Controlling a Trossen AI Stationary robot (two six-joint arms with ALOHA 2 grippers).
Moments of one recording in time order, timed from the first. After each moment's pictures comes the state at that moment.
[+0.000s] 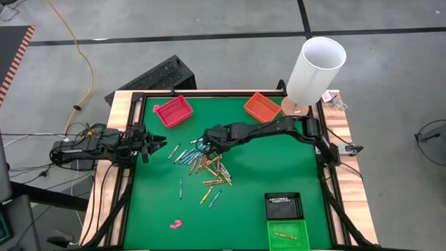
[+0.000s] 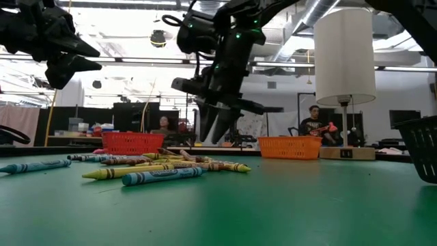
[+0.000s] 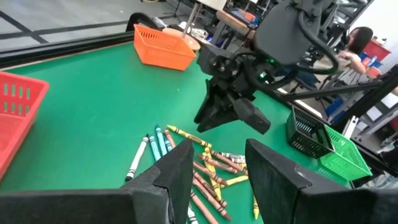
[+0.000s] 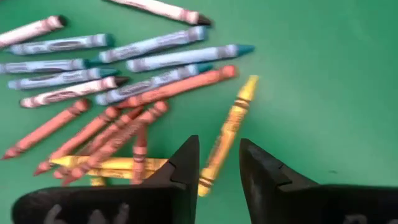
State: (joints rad) left arm 0.00 0.00 0.28 -0.41 -0.24 -0.52; right arm -0.06 2.10 1.71 -0.76 0.16 0.89
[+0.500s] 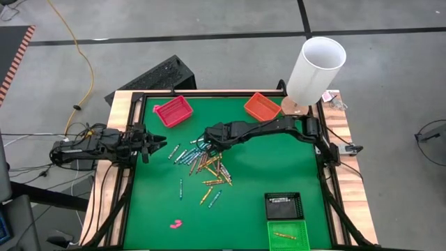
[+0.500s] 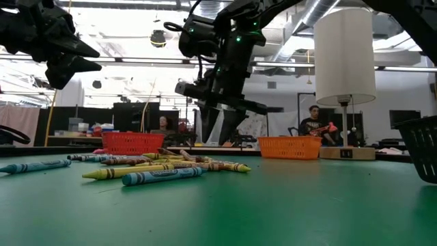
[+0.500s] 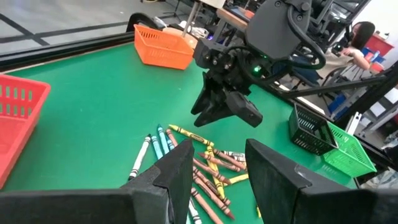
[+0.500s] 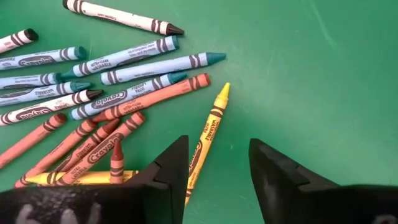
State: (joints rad) left arm 0.00 0.00 0.28 -0.41 -0.24 -0.50; right arm -0.08 2.10 1.71 -0.79 0.18 0.92
